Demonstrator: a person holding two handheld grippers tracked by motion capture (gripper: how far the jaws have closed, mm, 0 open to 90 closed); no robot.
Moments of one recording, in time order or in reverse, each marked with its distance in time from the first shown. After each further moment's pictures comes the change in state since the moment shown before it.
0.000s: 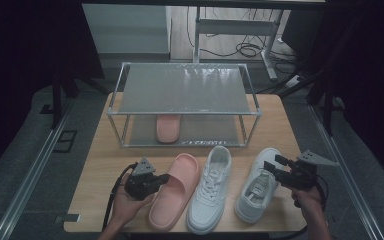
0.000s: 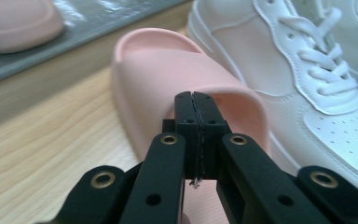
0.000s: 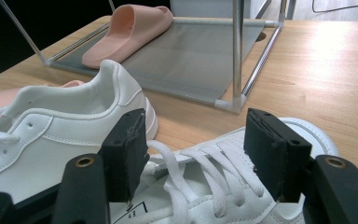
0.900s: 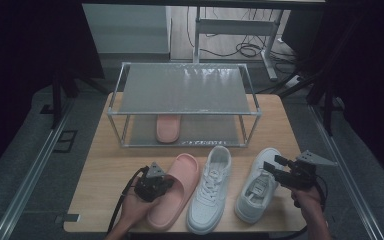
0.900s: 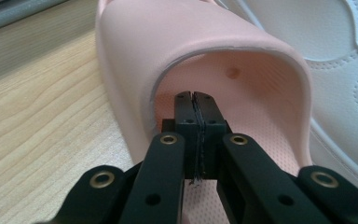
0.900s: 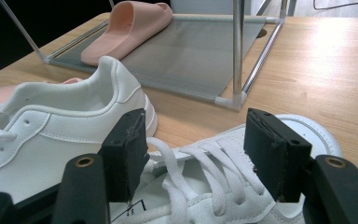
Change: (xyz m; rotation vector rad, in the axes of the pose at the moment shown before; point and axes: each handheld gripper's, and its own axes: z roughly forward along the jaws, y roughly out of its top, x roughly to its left) left arm 0.003 -0.011 0.032 0.097 0.047 0.003; right arm -0.001 -0.002 0.002 0.011 0.002 0.001
